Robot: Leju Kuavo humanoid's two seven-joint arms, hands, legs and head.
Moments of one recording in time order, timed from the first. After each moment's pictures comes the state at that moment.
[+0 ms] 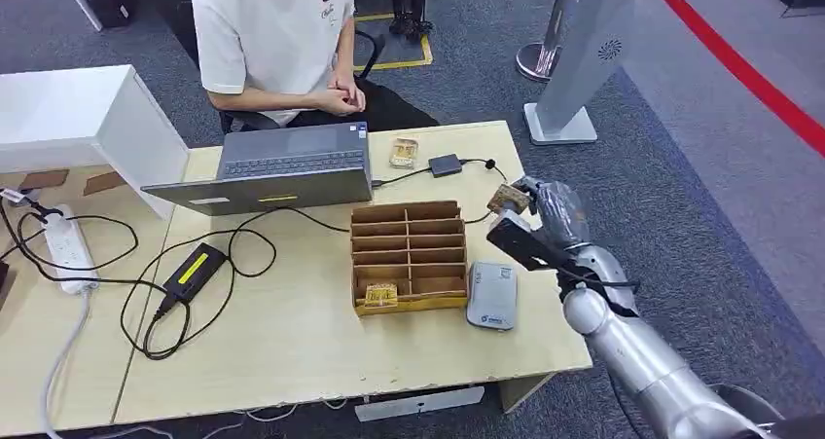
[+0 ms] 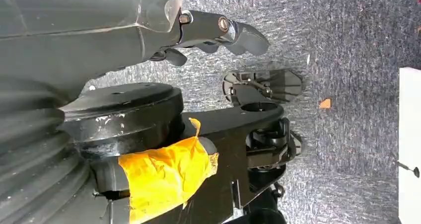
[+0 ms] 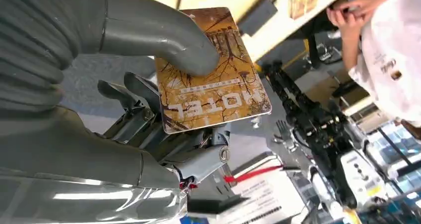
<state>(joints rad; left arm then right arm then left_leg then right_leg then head) -0.18 -0.26 1.12 -0.21 -1.05 0.18 -0.01 -0.44 -0.24 0.51 -1.19 0.48 -0.28 -0.16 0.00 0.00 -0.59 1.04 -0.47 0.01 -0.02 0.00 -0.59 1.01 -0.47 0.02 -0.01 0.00</state>
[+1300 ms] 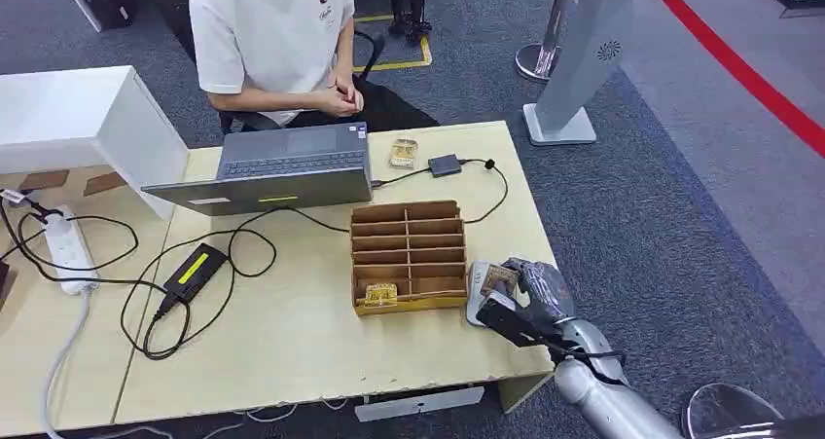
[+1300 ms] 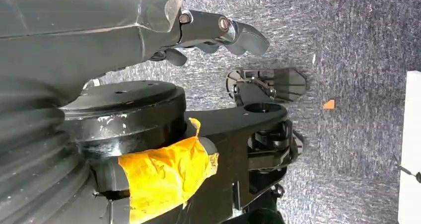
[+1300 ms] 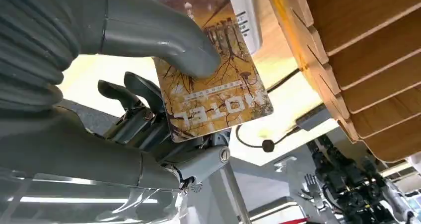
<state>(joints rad) -0.18 -0.26 1.14 -0.21 -1.03 0.19 0.01 -0.26 -0.20 0.54 -1.04 0.51 -0.33 -0.21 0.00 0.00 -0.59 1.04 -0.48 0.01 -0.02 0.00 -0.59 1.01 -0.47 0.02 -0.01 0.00</state>
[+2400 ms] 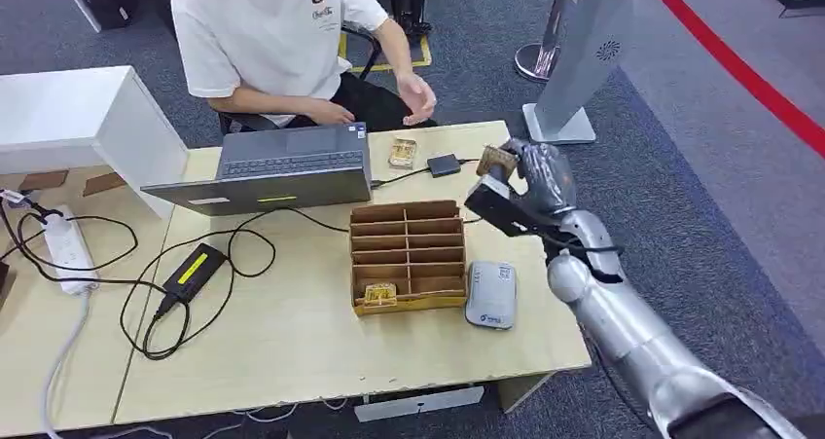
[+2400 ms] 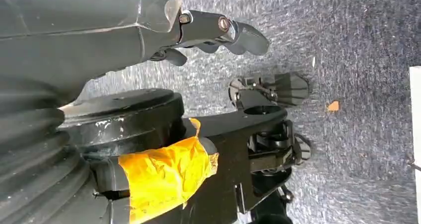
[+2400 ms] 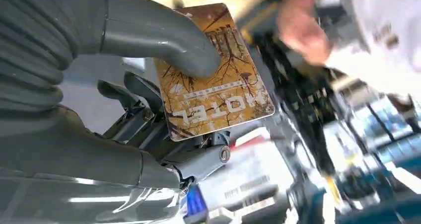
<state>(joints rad) -0.20 -0.26 1.13 -0.21 -1.12 0.19 0.04 -0.65 -0.18 0.53 -1.14 0.62 -0.28 -0.06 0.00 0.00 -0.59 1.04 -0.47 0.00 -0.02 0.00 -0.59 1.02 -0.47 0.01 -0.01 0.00</state>
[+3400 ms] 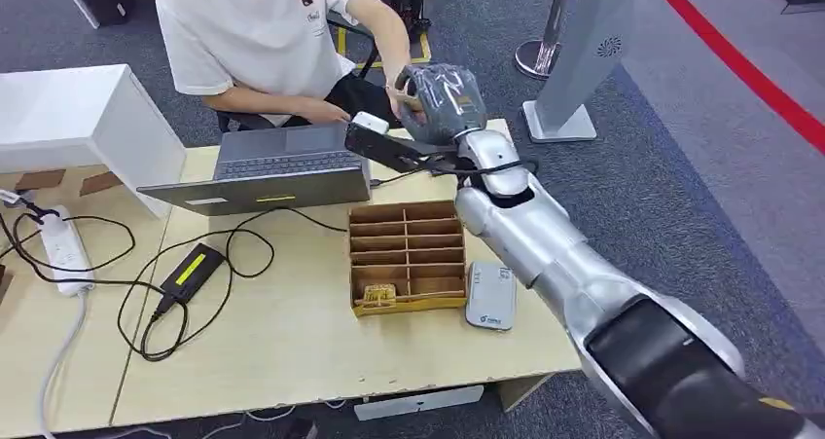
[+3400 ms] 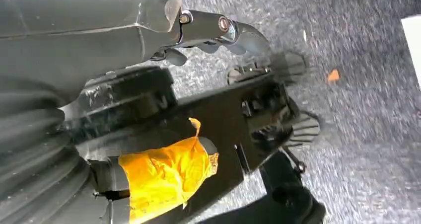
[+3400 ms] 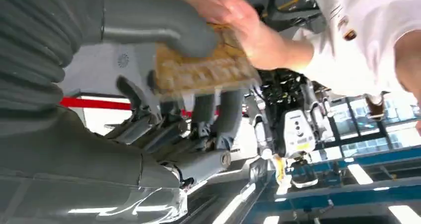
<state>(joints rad) -0.23 -0.28 1.05 -0.21 -1.19 0.10 0.08 -1.00 0.13 0.73 -0.79 0.82 -0.26 0.08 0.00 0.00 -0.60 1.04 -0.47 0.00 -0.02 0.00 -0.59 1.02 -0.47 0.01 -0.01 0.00</state>
